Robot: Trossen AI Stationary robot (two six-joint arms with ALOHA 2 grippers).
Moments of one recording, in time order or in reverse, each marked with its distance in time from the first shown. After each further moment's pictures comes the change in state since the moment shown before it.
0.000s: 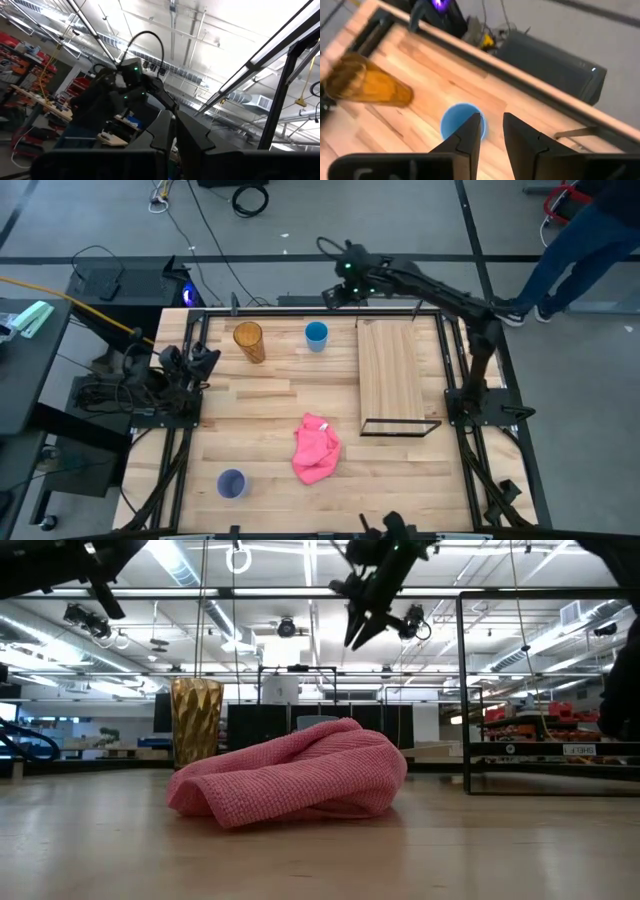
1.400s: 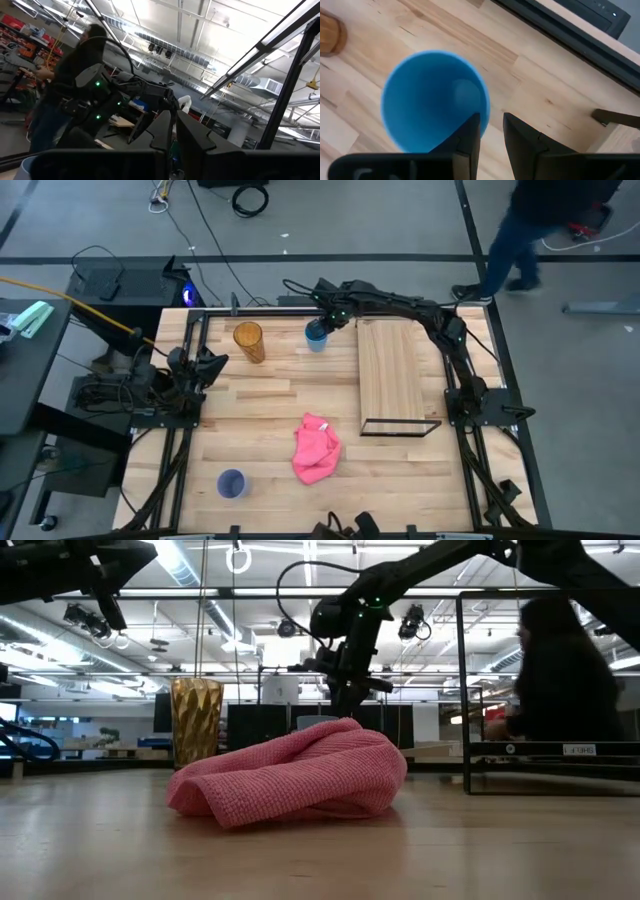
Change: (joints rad) left arm 0.000 0.000 0.000 -0.112 0.000 -0.035; right arm 0.041 0.292 -0.009 -0.006 -0.028 -0.004
